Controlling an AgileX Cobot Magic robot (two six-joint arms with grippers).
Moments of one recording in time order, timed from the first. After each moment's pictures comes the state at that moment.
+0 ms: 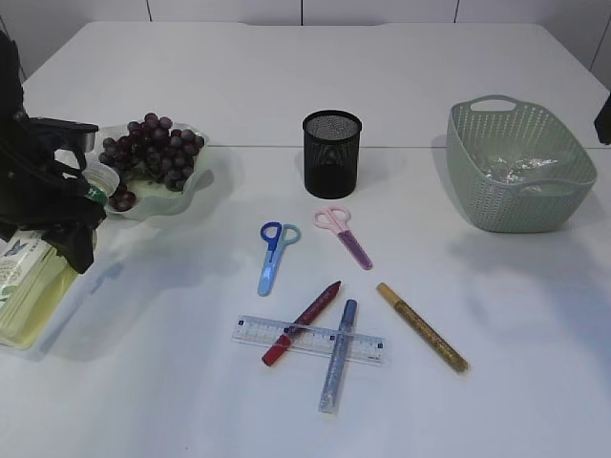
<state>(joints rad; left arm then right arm) -0.16 1.95 -1.38 0.00 1.02 0.06 0.01 1.41 -1.39 0.13 1.25 0.00</state>
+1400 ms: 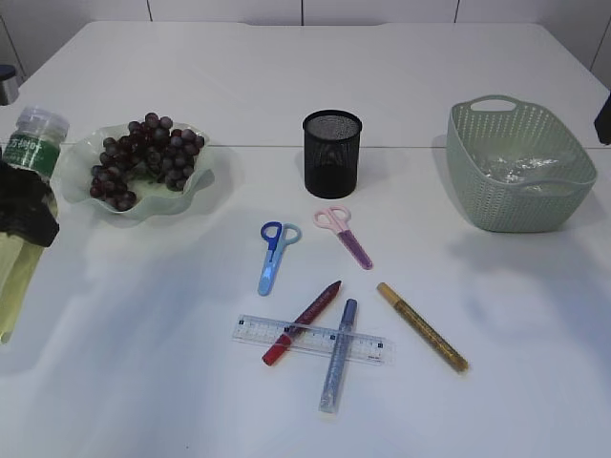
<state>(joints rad) -0.16 1.53 -1.07 -0.06 0.81 0.06 0.01 1.41 -1.39 0.13 1.25 0.00</state>
